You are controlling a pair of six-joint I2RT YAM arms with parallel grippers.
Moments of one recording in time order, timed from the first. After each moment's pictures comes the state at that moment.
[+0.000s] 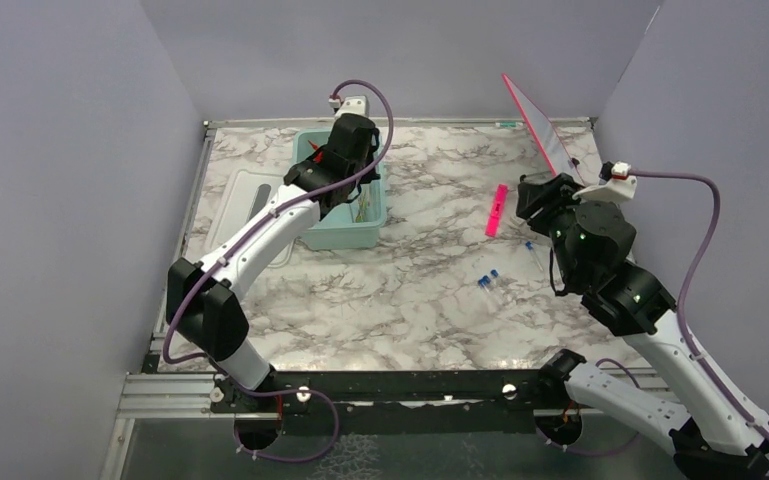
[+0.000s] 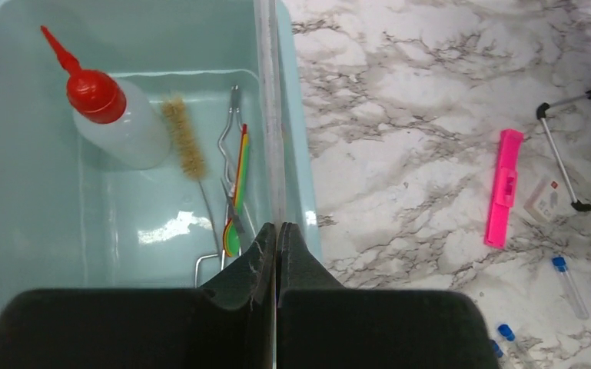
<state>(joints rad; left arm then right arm) -0.61 1.60 1.53 -0.45 -0.33 -0.41 0.66 0.77 1.06 -0.43 0.68 0.58</state>
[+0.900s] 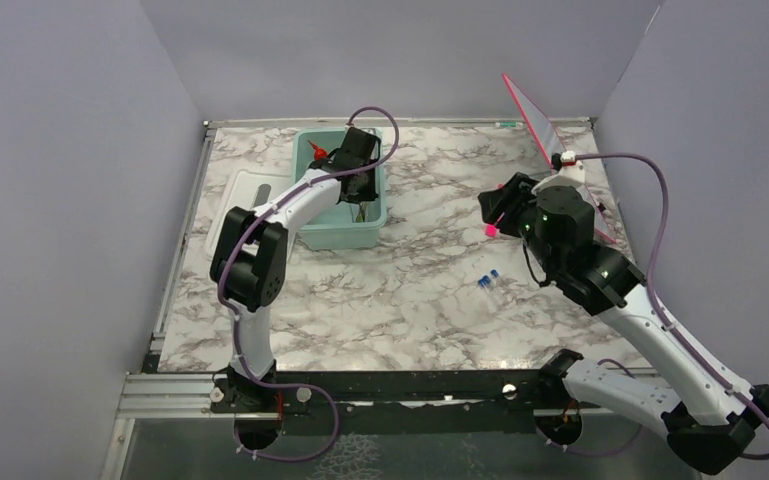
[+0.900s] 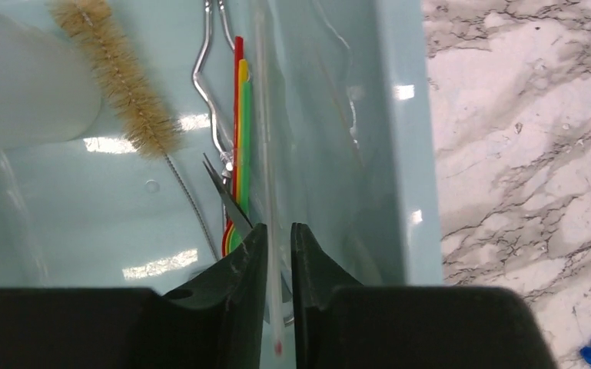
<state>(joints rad) -0.47 1.95 1.54 -0.46 -0.09 -0.37 0.66 0.90 1.06 -0.44 0.46 0.63</state>
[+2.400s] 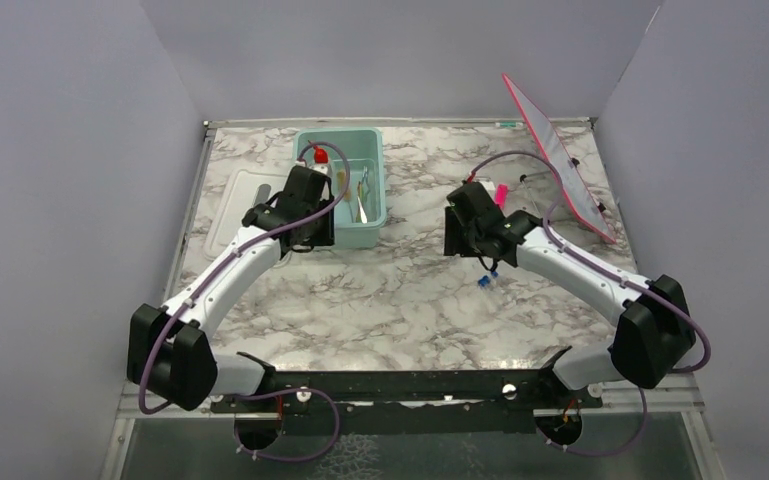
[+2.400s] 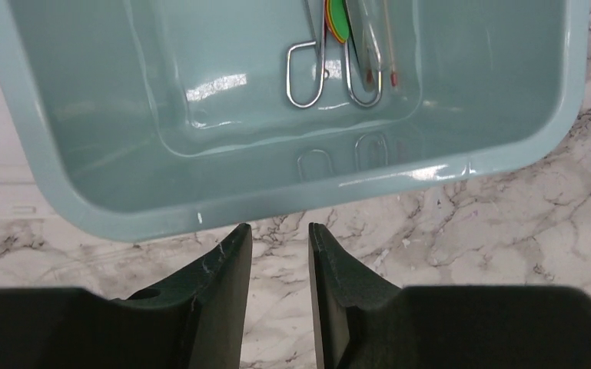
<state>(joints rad) -0.42 1.31 1.07 -0.65 -0.08 -0.33 0.66 1.42 1.07 -0.60 0.32 0.54</state>
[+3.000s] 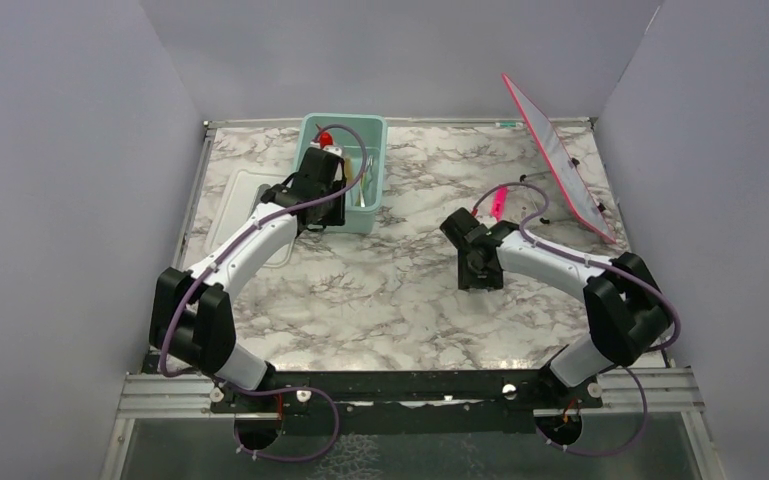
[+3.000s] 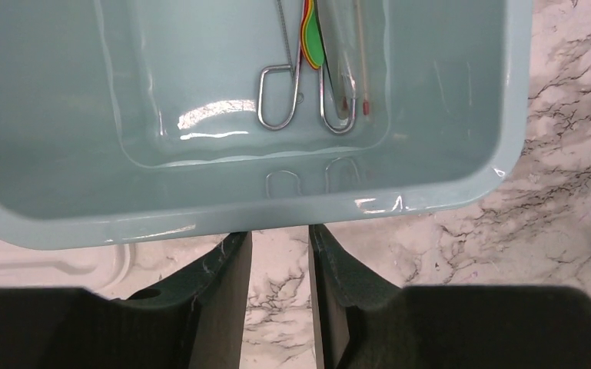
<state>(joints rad) -0.42 1.49 1.19 -0.55 -0.10 -0.28 0.65 1.54 0.96 -0.77 0.33 0.66</state>
